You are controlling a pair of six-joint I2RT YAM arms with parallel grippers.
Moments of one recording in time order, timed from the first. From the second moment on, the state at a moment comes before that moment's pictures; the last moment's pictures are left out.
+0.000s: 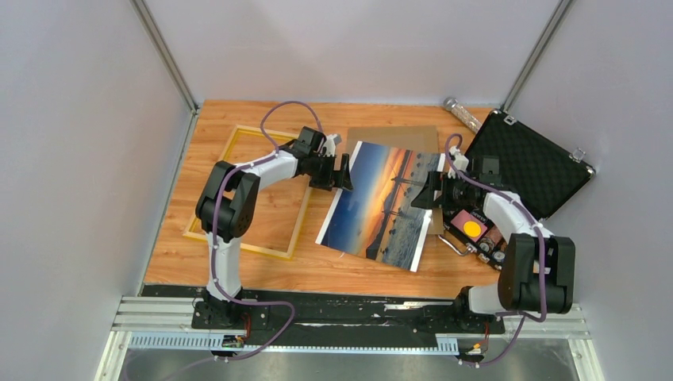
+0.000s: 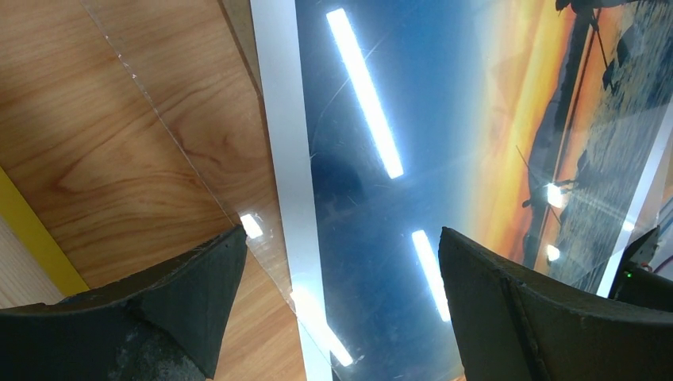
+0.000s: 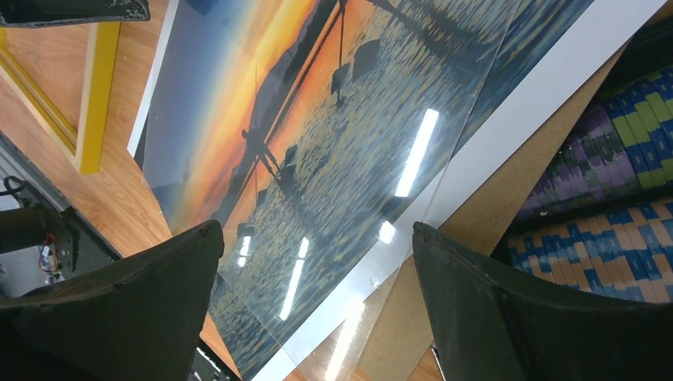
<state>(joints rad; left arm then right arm) -0.48 2.04 1.40 -0.32 0.46 -0.33 -0.08 1.39 0.80 -0.39 -0.68 0.00</state>
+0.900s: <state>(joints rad) -0.45 2.00 1.23 -0.05 0.60 -0.39 -0.15 1.52 0.86 -0.43 -0.92 0.04</state>
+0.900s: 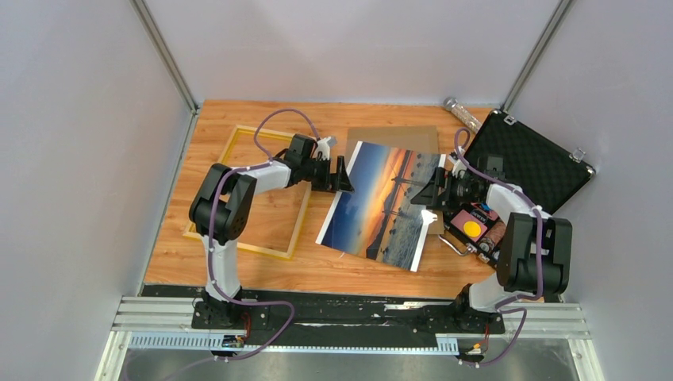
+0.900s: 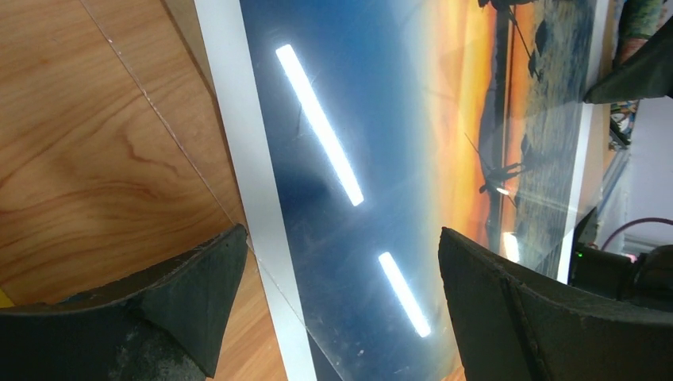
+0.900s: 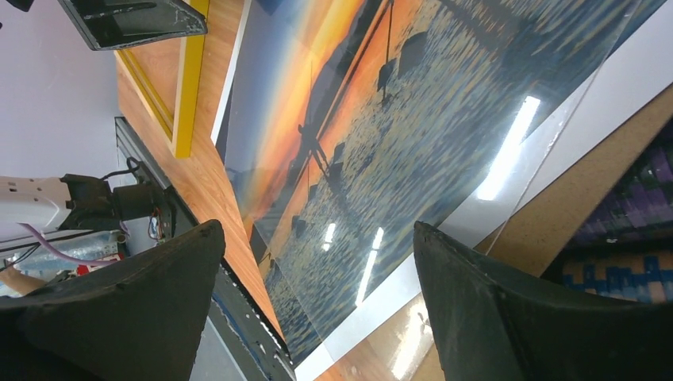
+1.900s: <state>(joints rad) -0.41 1.98 1.20 -0.04 0.65 -0.40 -0.18 1.41 0.97 -1.01 -0.74 -0.56</state>
